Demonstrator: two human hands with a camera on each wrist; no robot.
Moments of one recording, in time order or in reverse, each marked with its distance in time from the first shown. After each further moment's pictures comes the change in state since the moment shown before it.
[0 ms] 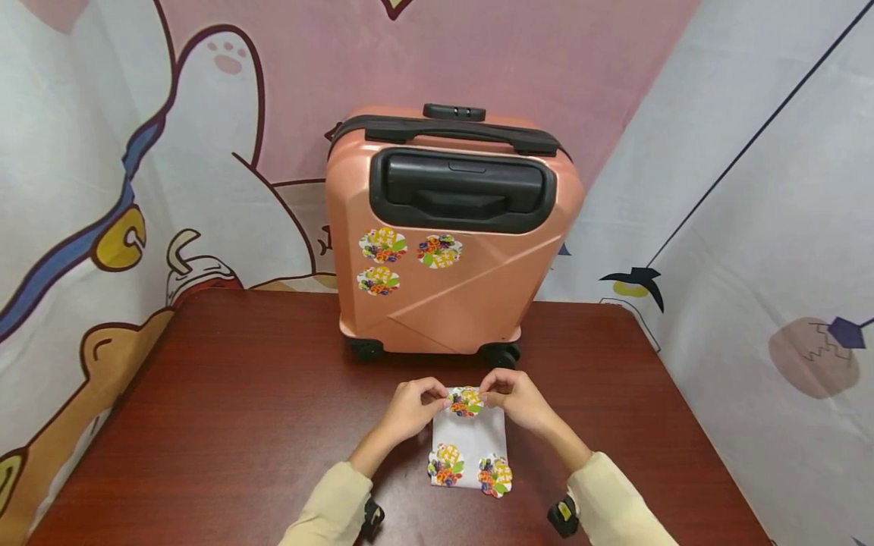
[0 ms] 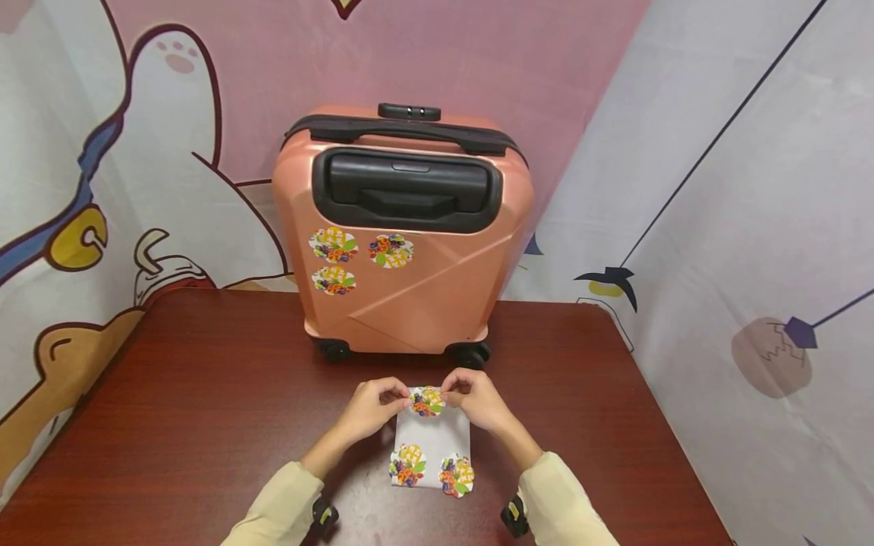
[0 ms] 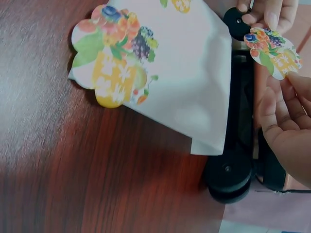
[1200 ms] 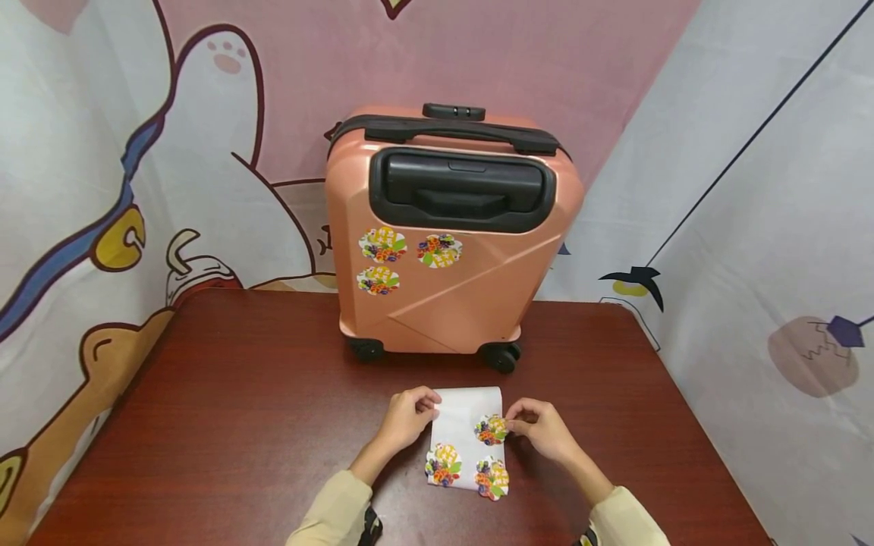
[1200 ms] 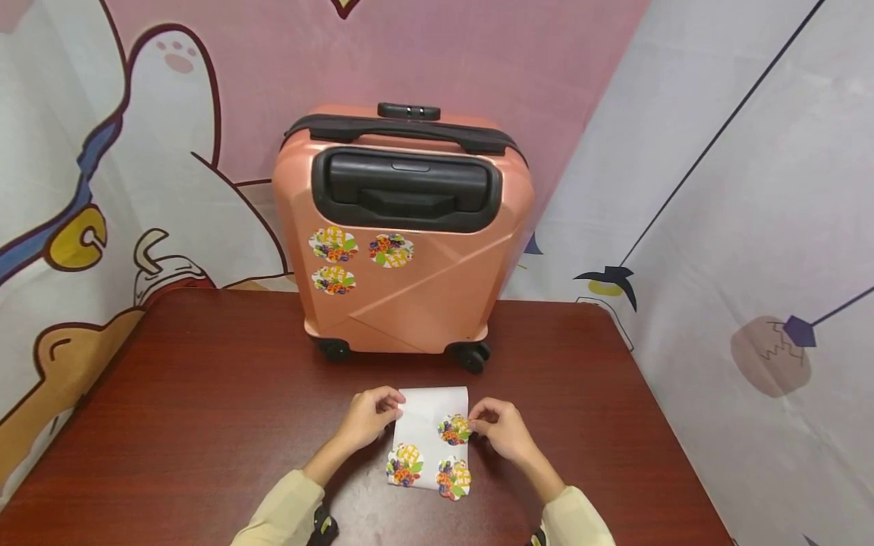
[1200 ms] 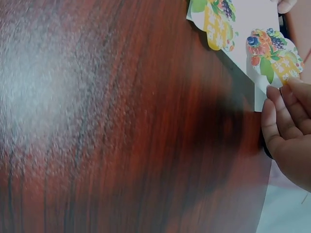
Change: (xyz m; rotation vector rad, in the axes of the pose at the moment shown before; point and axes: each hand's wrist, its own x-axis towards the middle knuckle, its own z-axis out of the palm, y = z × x) left_hand -0.013 -0.022 0.011 0.004 0.047 -0.070; right_hand -0.040 0.064 -0.006 -0.053 0.119 0.075
